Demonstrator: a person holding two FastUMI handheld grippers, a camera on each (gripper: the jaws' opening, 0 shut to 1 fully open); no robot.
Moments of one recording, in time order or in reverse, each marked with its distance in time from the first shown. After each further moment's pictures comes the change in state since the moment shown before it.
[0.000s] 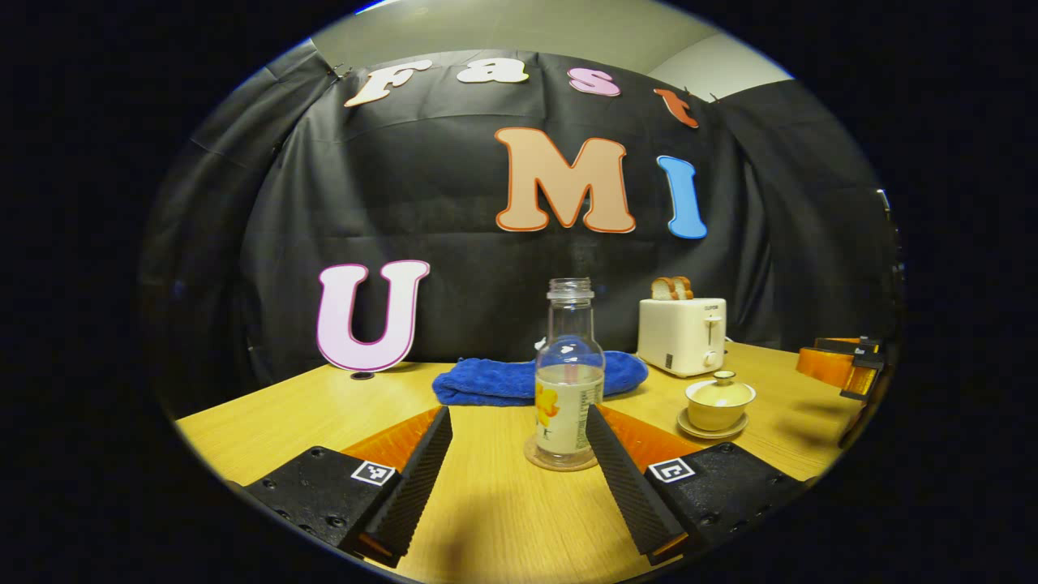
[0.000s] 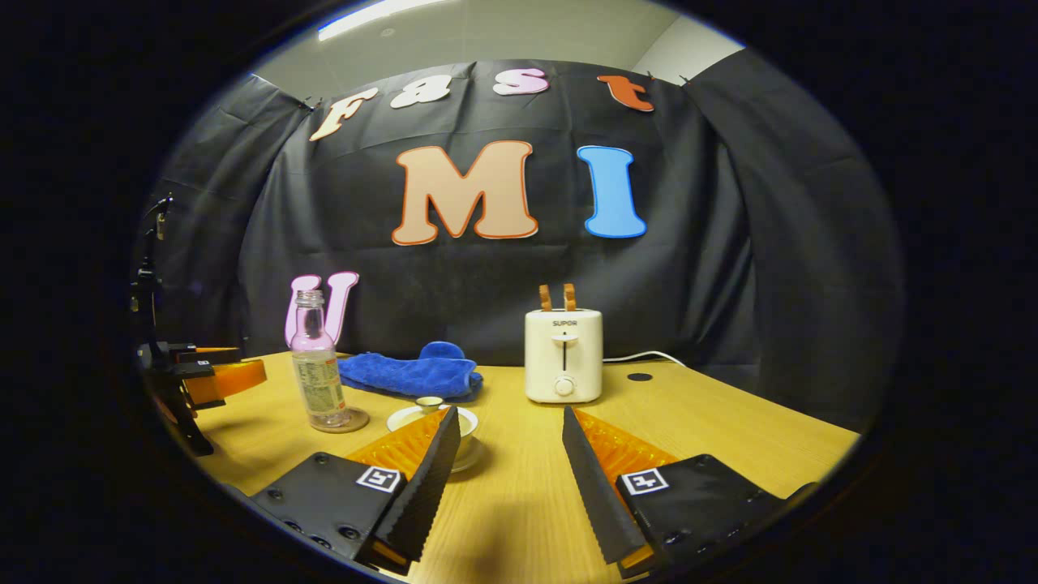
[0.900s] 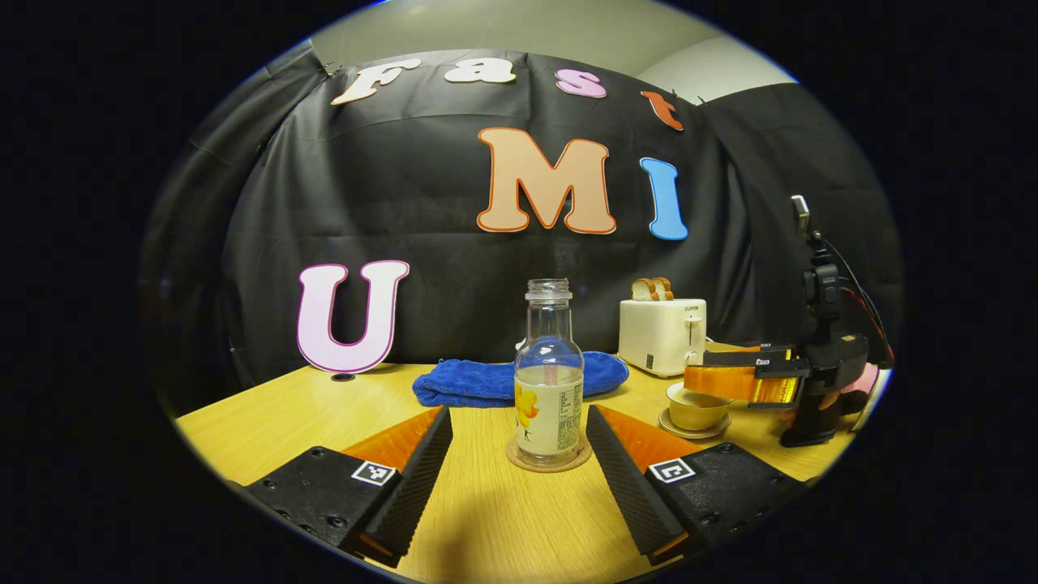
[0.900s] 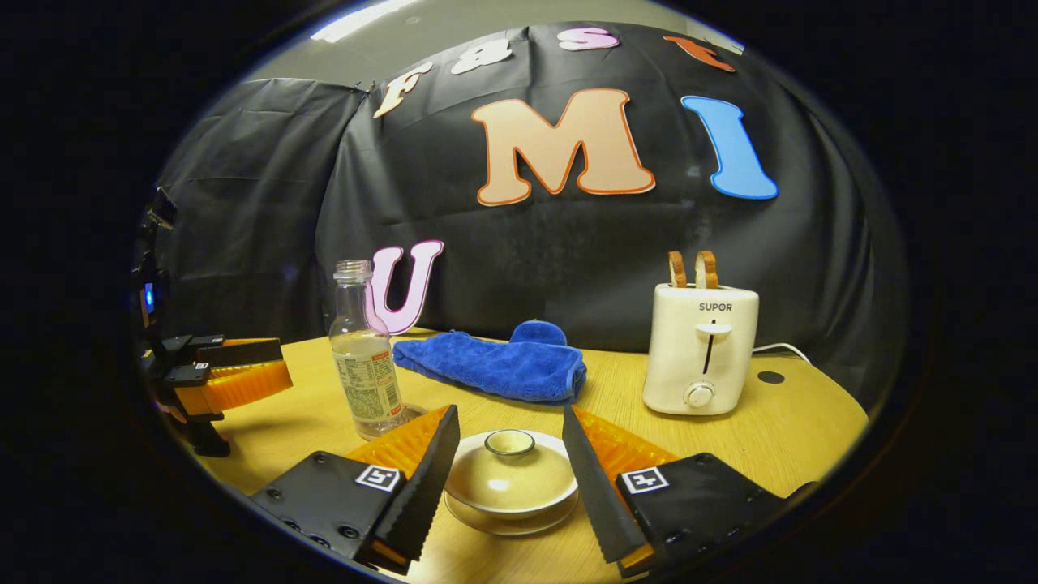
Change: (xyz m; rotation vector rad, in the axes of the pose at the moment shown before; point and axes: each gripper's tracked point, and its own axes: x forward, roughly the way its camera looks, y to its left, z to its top) left arm 0.004 -0.024 0.000 -0.003 -0.004 -0.117; right arm 0.083 0.109 -0.022 -0.006 0.113 0.426
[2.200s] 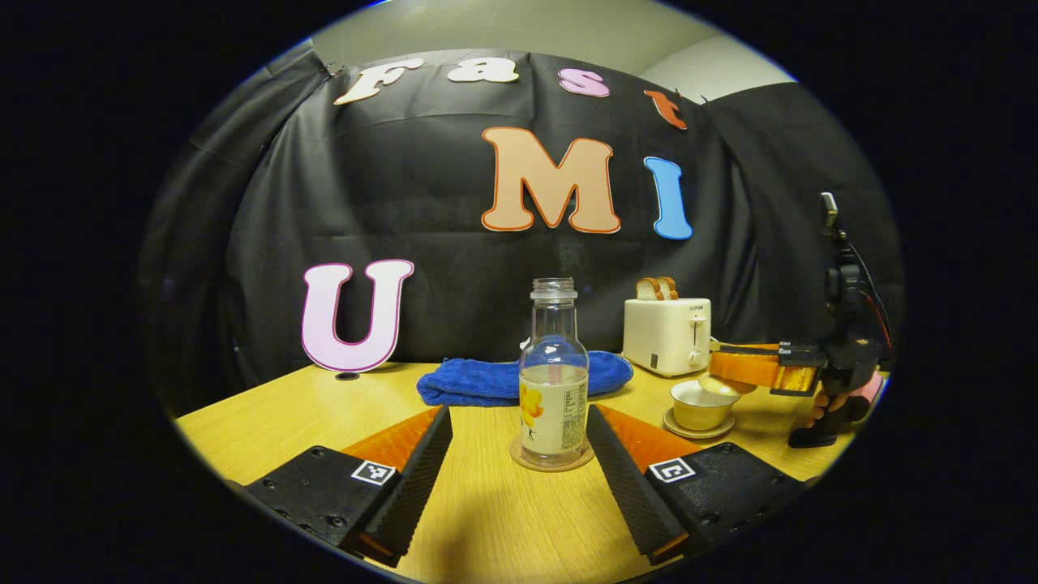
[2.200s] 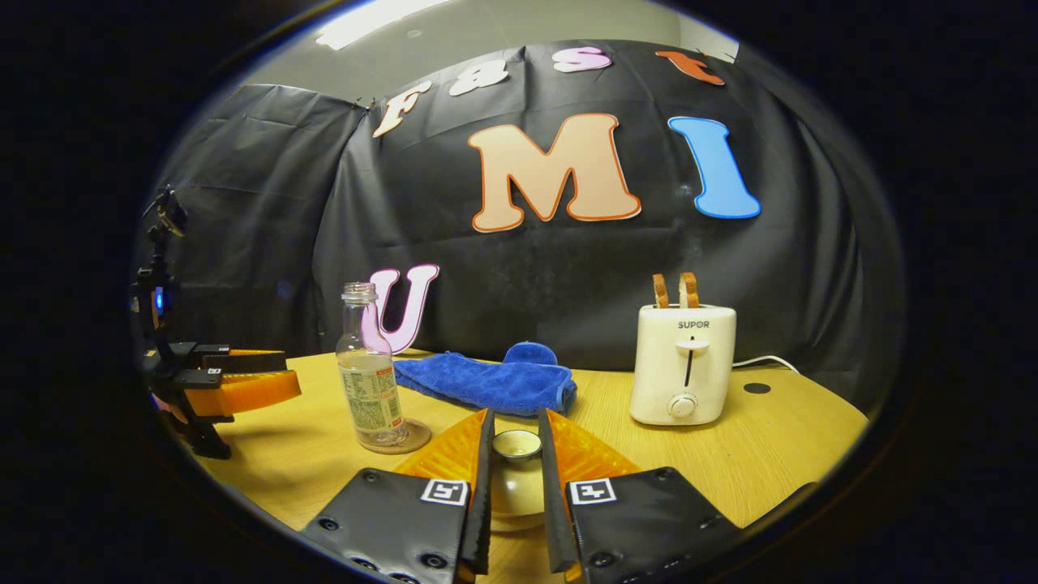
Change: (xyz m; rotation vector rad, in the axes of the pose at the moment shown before) left arm -0.001 0.001 0.000 -0.001 0.003 0.016; right arm 0.000 -0.001 0.005 0.000 -0.041 -0.006
